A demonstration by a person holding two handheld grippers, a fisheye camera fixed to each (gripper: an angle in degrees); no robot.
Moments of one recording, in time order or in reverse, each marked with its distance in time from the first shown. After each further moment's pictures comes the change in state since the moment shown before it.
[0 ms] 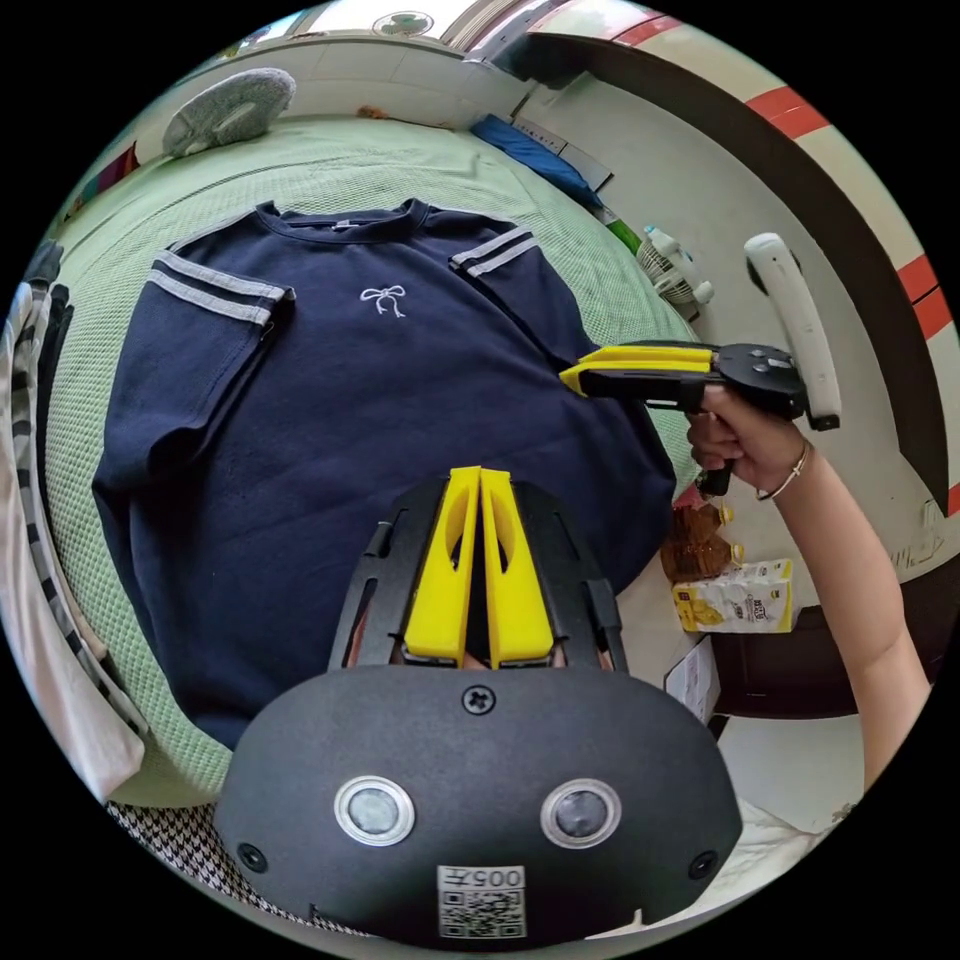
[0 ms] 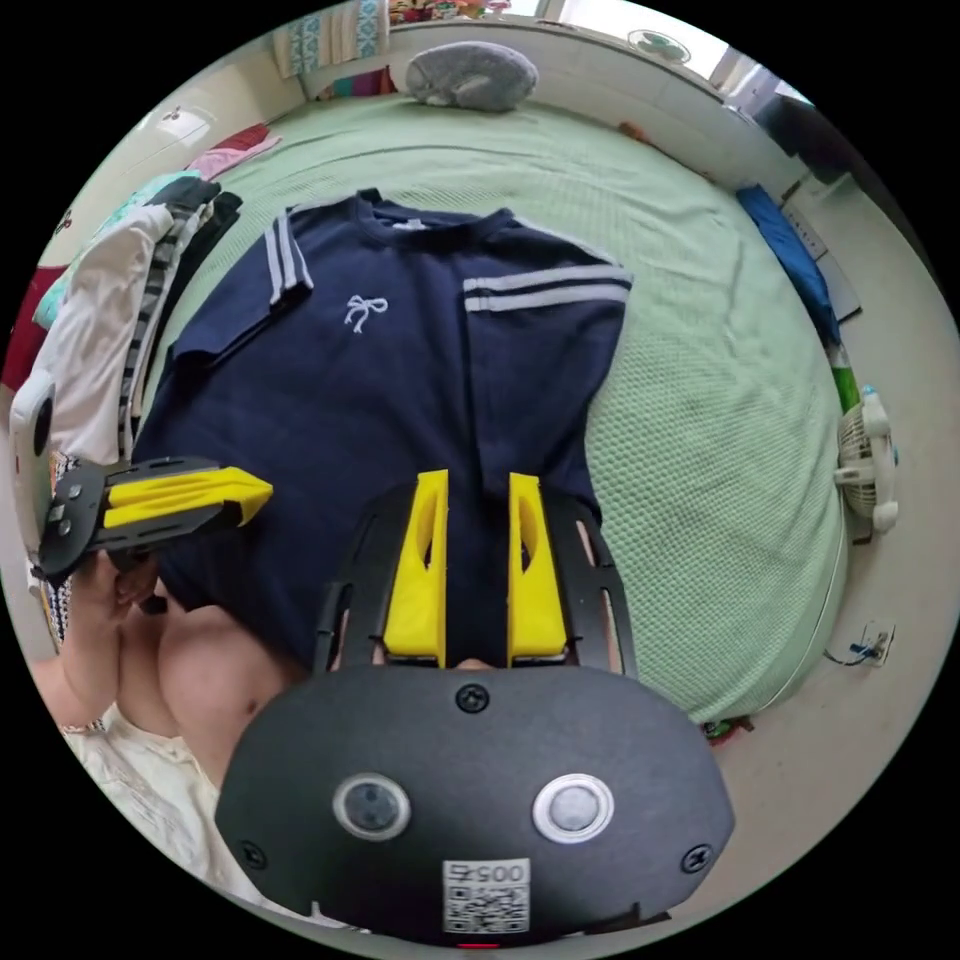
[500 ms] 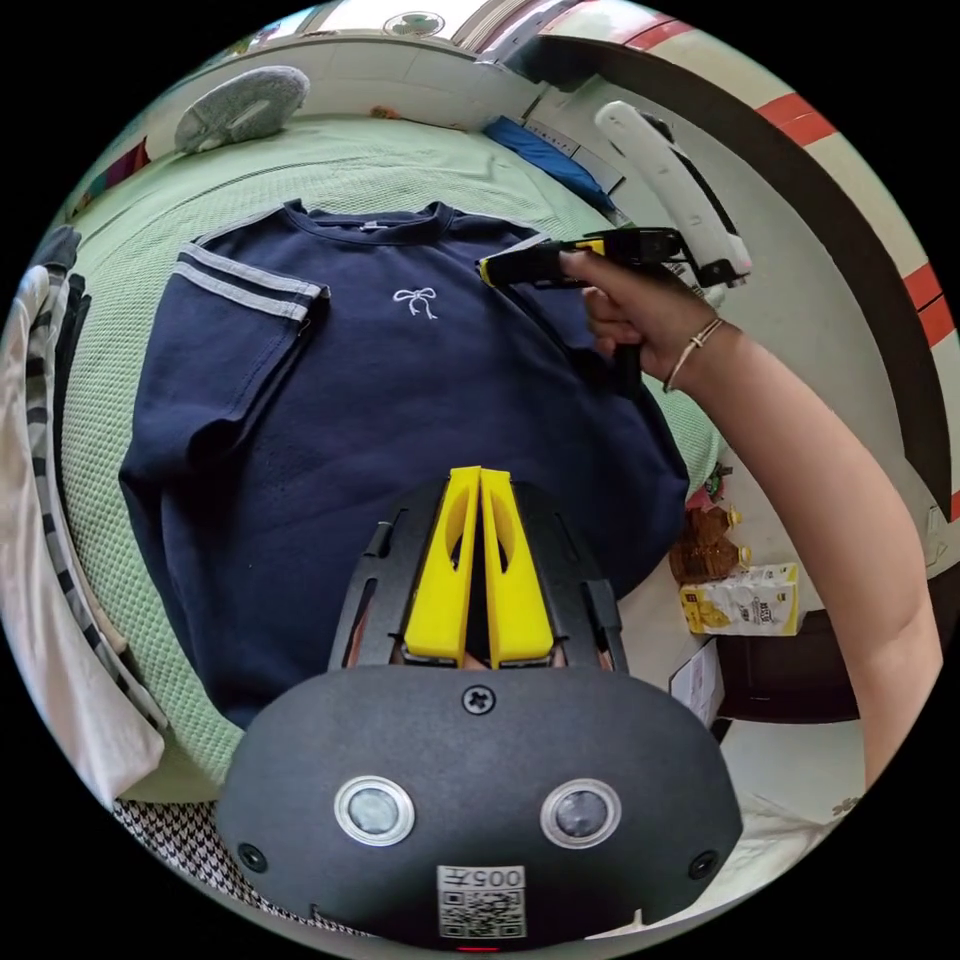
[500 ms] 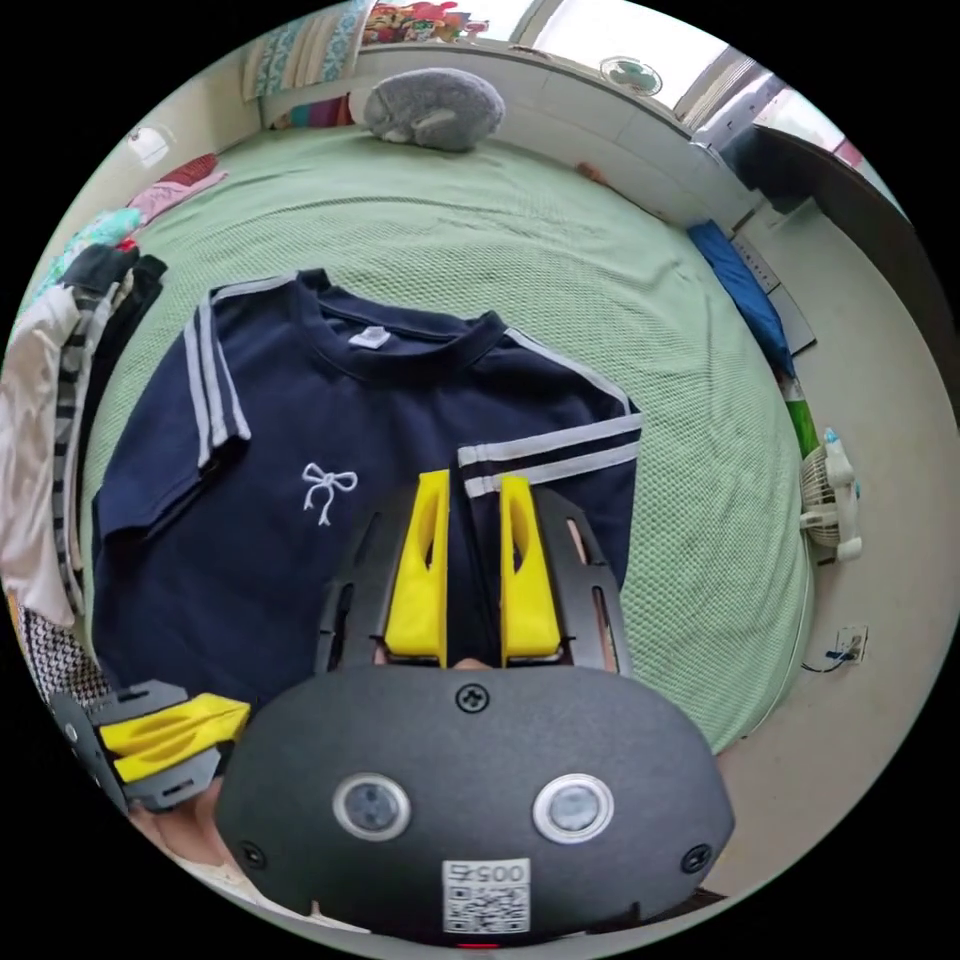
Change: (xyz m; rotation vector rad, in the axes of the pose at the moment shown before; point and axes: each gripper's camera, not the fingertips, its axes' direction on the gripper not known) left arm -0.039 -0.007 -0.035 -0.002 -0.028 -0.015; right arm -0.023 -0.104 0.033 0.089 0.176 0.106
